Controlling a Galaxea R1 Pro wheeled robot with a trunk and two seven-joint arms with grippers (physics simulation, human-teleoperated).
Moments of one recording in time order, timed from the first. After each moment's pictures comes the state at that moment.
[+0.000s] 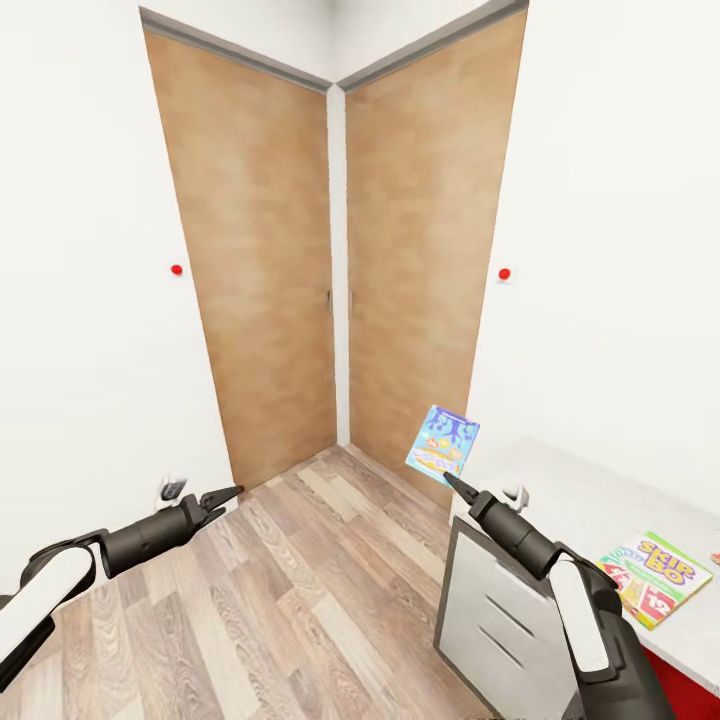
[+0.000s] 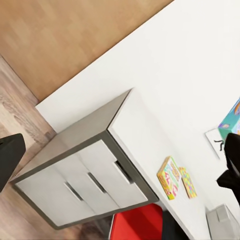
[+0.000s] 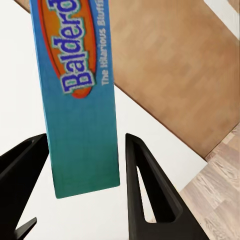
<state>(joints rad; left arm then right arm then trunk) -0.37 0.56 -0.27 -1.37 1.42 0.60 -0.22 -0.36 0.04 -0.28 -1.29 -0.58 0.59 0.63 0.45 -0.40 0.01</state>
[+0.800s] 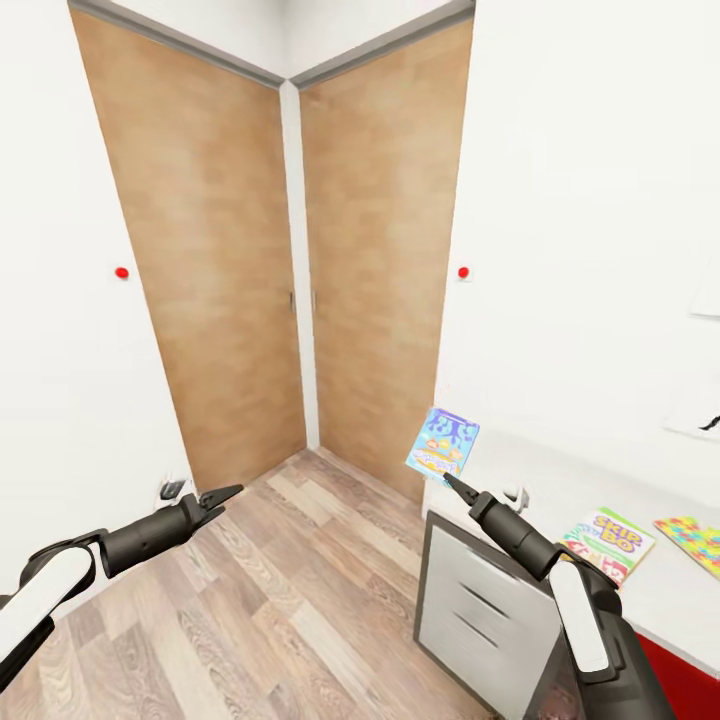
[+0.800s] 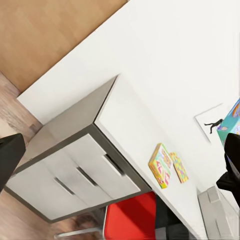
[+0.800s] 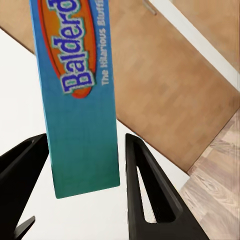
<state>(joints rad) -0.37 0.56 -0.27 -1.37 1.42 0.59 -0.22 -0.36 0.04 -0.28 -1.28 -0.58 0.58 0.63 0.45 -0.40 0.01</state>
